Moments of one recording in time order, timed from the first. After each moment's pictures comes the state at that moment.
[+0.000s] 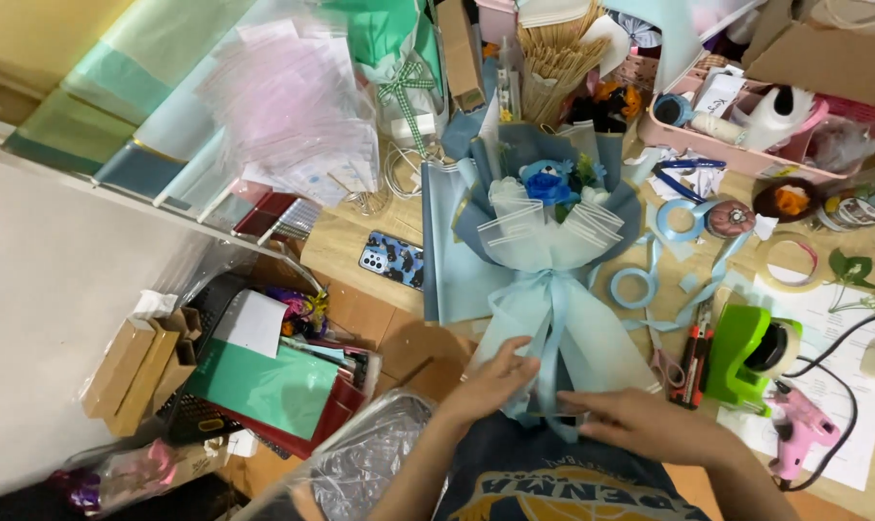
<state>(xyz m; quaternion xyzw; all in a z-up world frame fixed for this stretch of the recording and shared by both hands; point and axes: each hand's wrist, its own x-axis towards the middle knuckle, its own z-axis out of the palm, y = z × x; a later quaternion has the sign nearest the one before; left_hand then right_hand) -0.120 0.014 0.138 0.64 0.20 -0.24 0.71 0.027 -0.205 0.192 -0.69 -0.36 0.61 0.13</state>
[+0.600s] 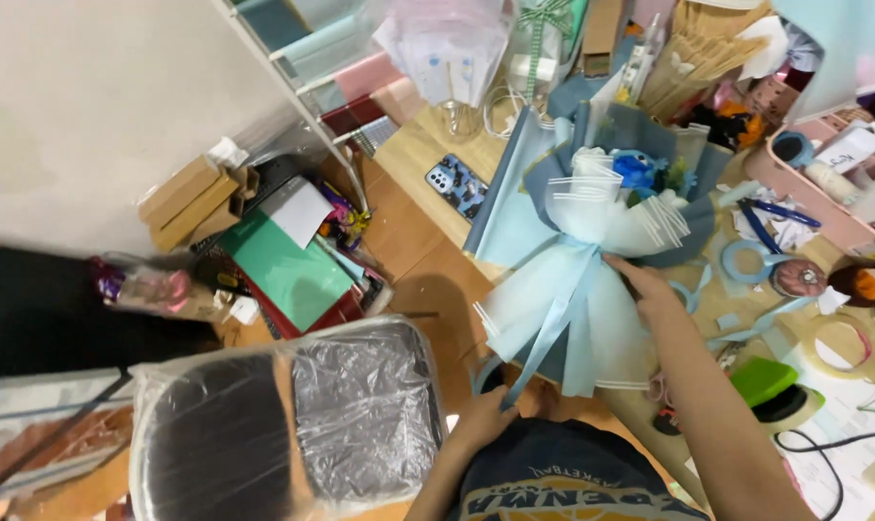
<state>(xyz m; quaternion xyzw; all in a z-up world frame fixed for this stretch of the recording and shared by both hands) -0.239 -0.133 0.014 0.73 0.39 -0.17 0.53 0.122 -0.108 0.044 -0.76 0.10 0.52 0.37</state>
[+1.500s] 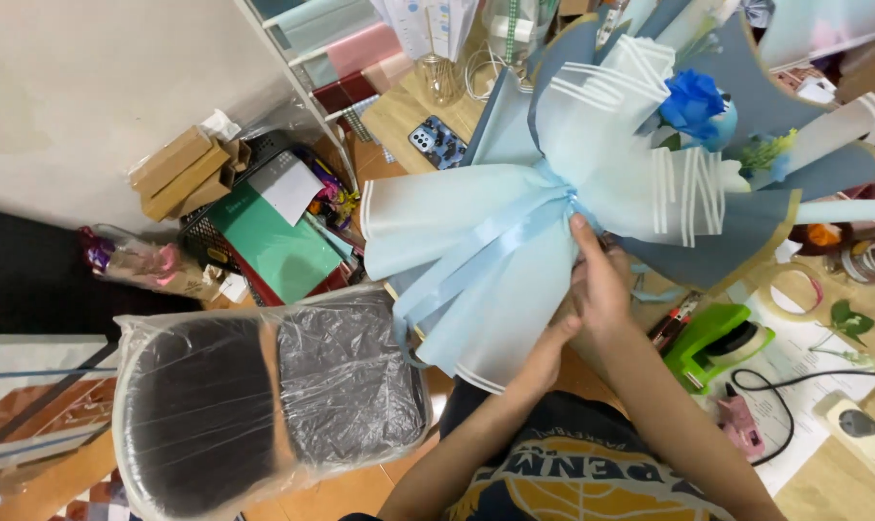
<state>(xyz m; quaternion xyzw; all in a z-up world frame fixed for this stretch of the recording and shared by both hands) -0.118 -0.201 0.171 0.42 0.33 0.22 0.82 -0.017 -0.188 0.199 -0.57 0.02 0.40 0.72</state>
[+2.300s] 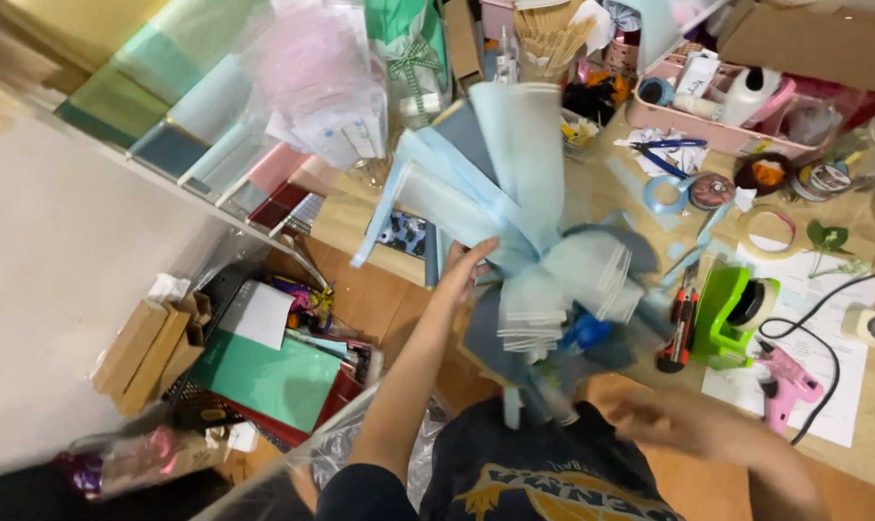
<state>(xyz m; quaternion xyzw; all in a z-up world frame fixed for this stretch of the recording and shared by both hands) -0.066 0.063 0.061 0.40 0.37 0.09 0.83 -0.029 -0.284 0.203 -0.73 -0.32 0.59 0.13</state>
